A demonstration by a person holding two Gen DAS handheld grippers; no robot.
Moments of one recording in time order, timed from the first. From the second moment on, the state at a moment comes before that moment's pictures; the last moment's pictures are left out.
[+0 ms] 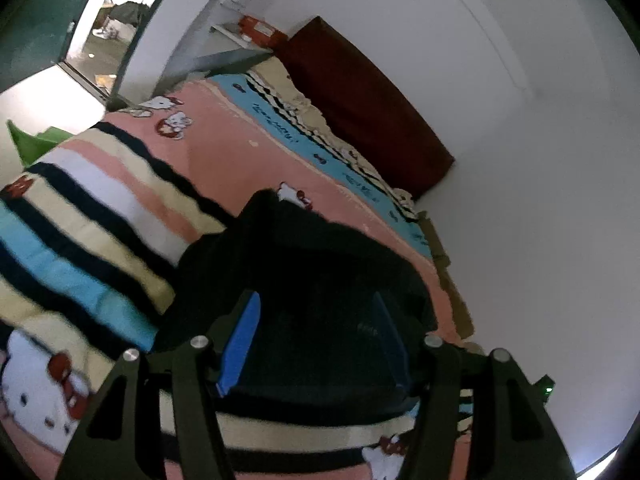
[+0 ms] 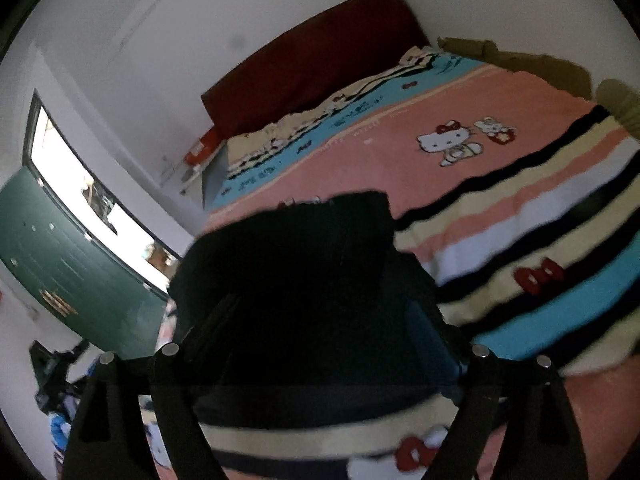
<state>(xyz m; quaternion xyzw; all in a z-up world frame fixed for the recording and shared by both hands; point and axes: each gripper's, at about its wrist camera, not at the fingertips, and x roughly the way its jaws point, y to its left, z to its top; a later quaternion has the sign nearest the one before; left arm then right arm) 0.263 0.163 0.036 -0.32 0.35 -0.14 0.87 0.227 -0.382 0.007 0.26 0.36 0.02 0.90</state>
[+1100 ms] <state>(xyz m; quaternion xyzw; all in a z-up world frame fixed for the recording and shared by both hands) 0.140 0.086 0.079 -0.14 0.32 -0.10 0.93 0.102 -0.310 0.064 0.12 0.29 0.02 0.95</state>
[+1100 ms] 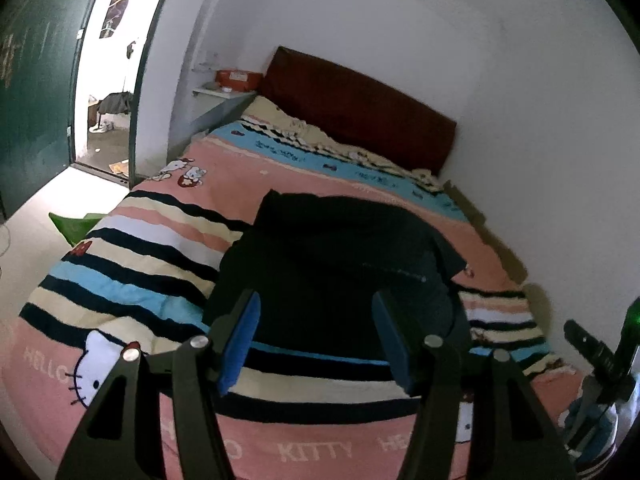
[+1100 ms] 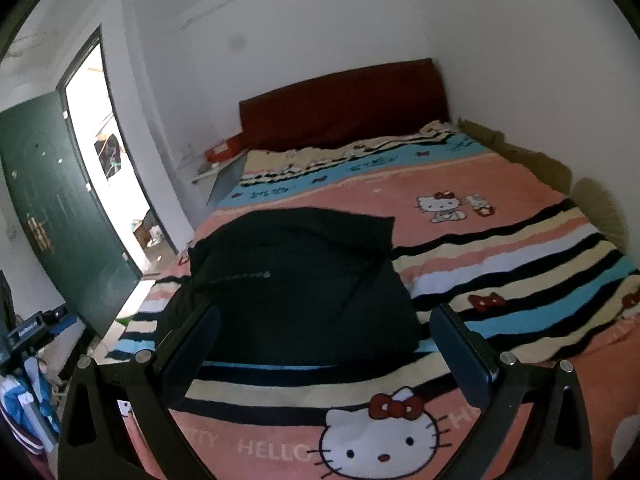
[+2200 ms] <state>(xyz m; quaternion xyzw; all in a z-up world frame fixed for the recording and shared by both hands) 0.391 -0.048 -0.010 0.00 0.37 -0.15 0.92 0.335 -0.280 -0.027 0.07 0.35 0.07 0.93</state>
